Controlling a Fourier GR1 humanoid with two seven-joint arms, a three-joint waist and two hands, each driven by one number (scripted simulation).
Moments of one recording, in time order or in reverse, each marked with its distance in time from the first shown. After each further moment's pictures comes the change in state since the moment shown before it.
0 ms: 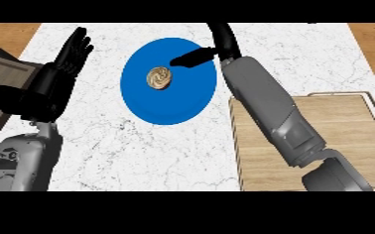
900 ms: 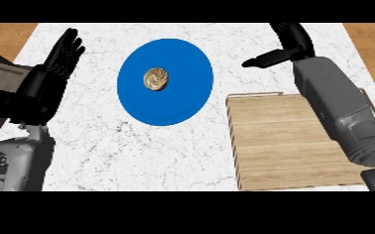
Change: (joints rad) left arm 0.022 0.010 0.036 -0.023 0.010 -0.021 0.011; right arm 0.076 -0.282 -0.118 0.189 0.028 0.373 -0.293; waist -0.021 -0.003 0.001
